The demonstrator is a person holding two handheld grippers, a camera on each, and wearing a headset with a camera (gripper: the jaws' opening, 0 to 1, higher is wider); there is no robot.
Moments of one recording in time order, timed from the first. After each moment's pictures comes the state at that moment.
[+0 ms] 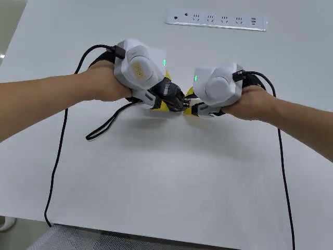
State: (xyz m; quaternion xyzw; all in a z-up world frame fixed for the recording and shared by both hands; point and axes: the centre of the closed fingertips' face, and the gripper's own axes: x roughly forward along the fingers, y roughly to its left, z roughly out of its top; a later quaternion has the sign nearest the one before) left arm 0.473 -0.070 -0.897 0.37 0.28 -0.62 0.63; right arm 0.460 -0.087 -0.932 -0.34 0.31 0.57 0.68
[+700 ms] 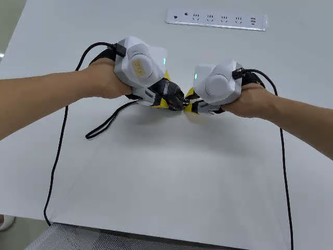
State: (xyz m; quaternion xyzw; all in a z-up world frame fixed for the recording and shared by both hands) left arm 0.473 -0.069 -0.898 0.37 0.28 -0.63 0.62; right arm 0.465 -0.089 -0.938 -0.34 0.31 0.58 0.67
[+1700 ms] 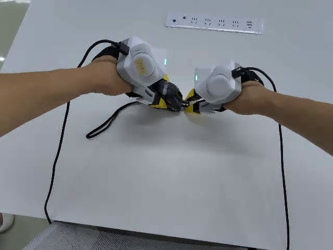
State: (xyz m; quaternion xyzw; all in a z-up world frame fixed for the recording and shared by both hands) left arm 0.472 -0.069 -0.899 0.39 0.29 -0.64 0.60; right arm 0.459 -0.097 -0.936 -0.35 0.30 0.60 0.65
